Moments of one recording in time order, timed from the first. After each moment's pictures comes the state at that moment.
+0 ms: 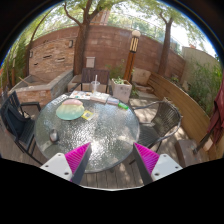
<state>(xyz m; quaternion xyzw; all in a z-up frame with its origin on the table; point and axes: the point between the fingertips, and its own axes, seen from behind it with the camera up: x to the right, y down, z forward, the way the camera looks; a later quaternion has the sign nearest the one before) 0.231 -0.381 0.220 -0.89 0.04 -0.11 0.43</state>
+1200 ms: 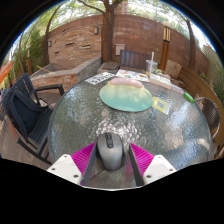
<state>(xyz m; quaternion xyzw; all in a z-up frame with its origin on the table) -0.034 -0.179 -0.020 -0.92 -0.04 -0.01 0.39</state>
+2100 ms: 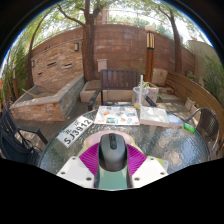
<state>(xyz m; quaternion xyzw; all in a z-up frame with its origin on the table) 0.019 0.068 0.074 -0.88 0.04 -0.03 0.46</state>
